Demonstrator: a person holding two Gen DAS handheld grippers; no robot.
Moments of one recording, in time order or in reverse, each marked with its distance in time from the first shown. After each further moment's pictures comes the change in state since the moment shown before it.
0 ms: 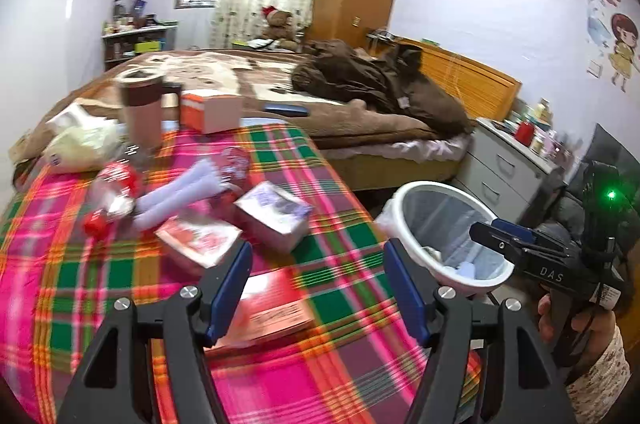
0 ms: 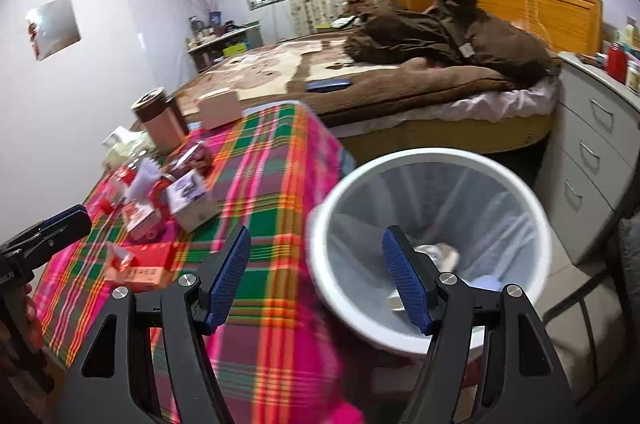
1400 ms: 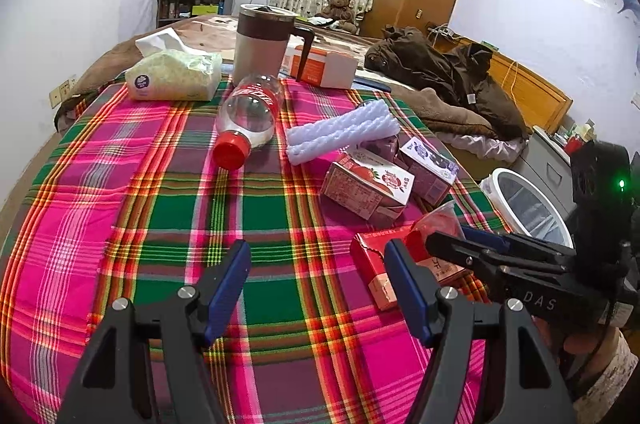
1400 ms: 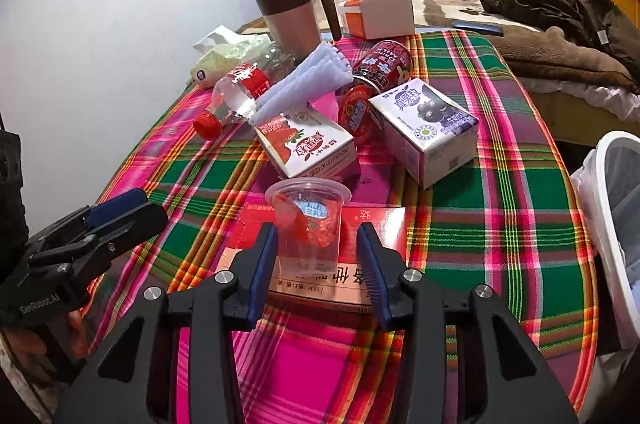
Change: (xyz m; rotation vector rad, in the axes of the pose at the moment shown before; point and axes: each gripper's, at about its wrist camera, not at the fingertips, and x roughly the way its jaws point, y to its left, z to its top) left arm -0.005 0.131 -0.046 -0.125 0.070 0.093; right arm 0.079 0.160 -0.032 -0.141 0.212 0.251
